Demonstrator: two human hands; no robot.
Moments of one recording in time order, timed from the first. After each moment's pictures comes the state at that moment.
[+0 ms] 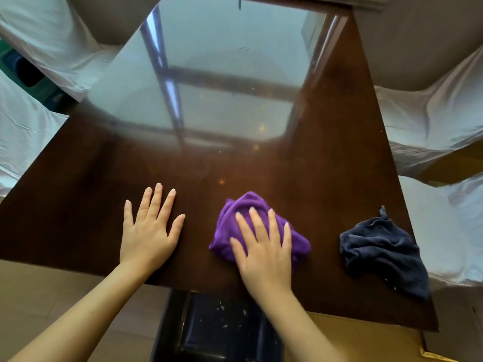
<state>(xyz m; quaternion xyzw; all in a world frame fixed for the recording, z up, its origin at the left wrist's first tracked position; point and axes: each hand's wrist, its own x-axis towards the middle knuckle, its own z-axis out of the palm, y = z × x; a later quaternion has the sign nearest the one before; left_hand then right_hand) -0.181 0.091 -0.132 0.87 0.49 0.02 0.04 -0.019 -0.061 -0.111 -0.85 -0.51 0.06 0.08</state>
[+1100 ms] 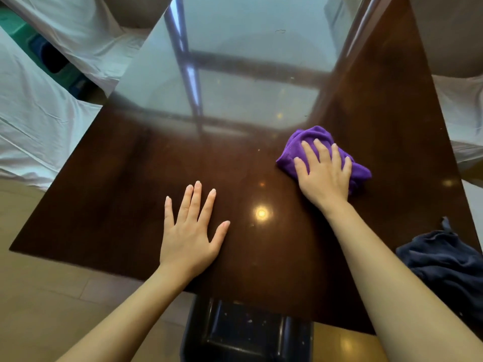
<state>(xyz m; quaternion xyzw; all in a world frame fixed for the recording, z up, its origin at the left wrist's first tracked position) -0.185 0.101 -0.138 0.89 0.46 0.03 0.05 0.093 0.065 -0.121 -0.89 -0.43 0.04 0.11</state>
